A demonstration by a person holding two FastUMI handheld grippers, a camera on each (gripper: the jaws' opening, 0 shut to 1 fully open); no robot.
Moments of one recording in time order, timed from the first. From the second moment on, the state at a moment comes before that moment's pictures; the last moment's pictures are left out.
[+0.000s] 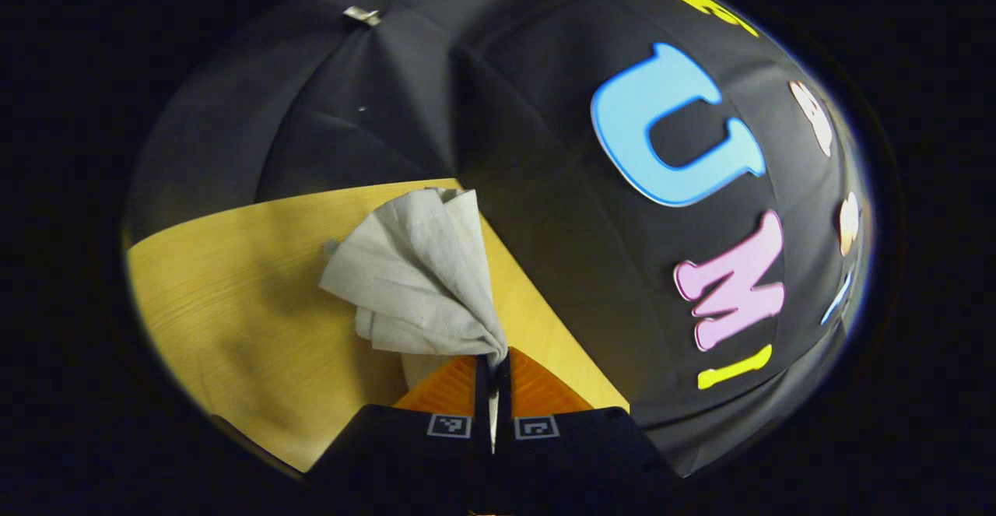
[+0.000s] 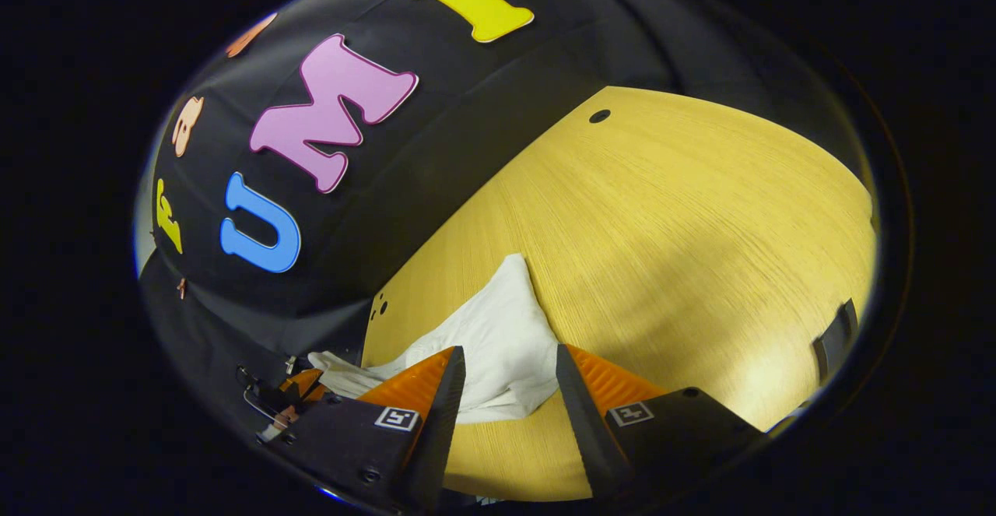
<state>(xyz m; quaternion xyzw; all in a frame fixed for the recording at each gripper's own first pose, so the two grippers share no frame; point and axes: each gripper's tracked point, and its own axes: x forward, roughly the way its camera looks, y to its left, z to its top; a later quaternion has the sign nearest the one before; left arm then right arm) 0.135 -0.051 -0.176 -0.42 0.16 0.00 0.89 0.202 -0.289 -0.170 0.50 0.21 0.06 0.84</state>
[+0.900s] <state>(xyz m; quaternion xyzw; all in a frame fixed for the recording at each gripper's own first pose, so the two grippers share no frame) 0.107 -0.286 -0.232 -0.07 0.26 -0.25 0.93 0.190 -0.317 -0.188 0.52 0.21 0.03 0.83</state>
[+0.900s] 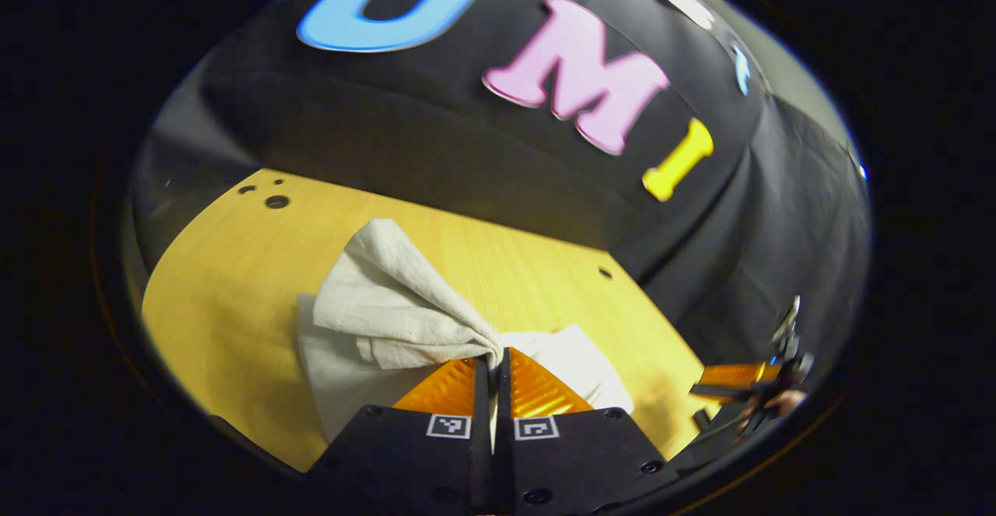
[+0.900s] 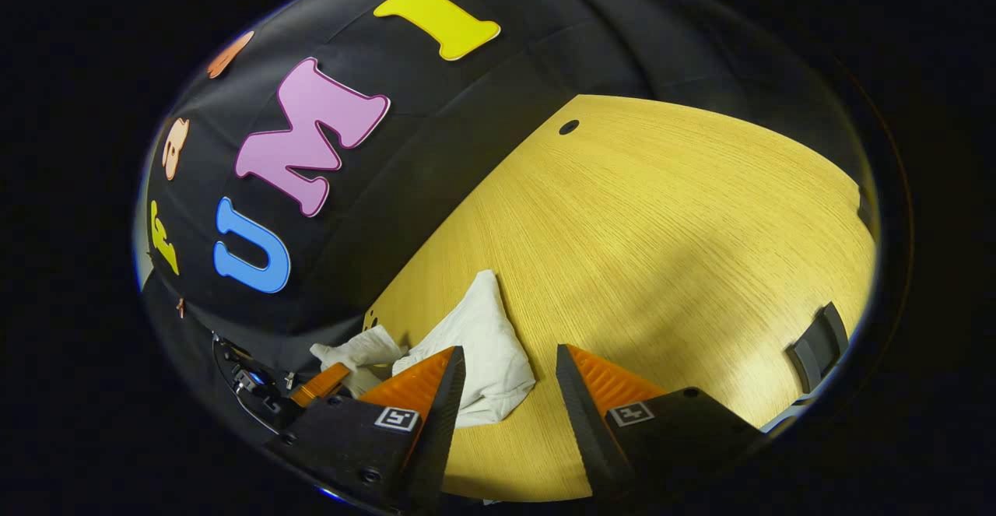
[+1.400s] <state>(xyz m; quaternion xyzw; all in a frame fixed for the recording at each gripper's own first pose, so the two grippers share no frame) 0.083 -0.323 -0.301 0.26 0.26 -0.35 0.86 0.178 -0.324 -0.201 0.52 0.22 0.01 0.82</state>
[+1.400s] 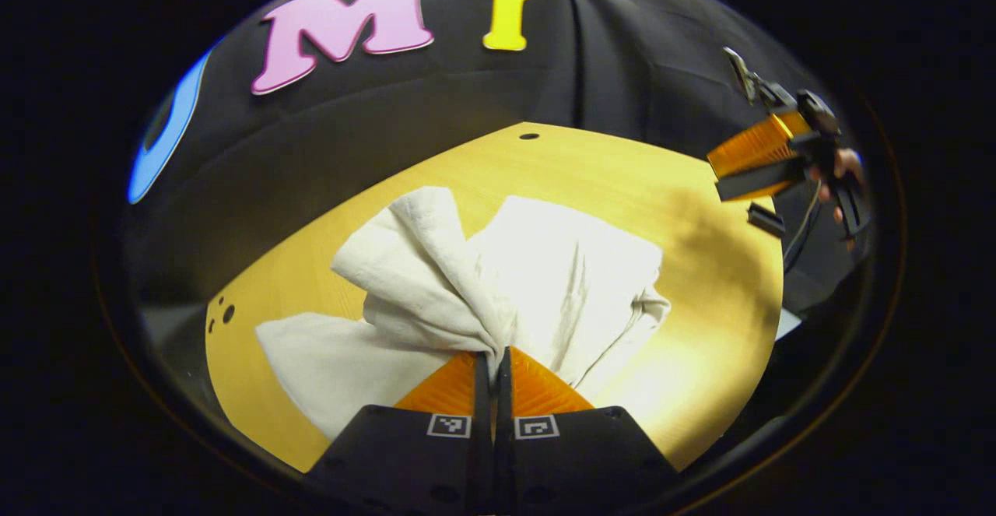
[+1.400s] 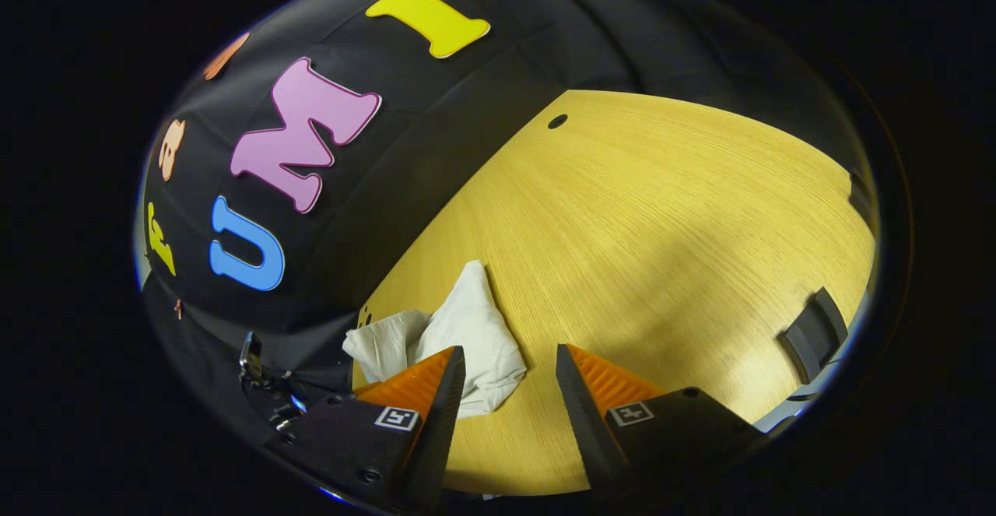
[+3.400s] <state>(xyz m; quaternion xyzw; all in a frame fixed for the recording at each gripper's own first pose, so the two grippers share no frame) 0.064 -0.221 -0.159 0.03 0.24 -0.16 0.96 0.196 -0.255 -0.155 0.51 0.23 0.09 0.82</state>
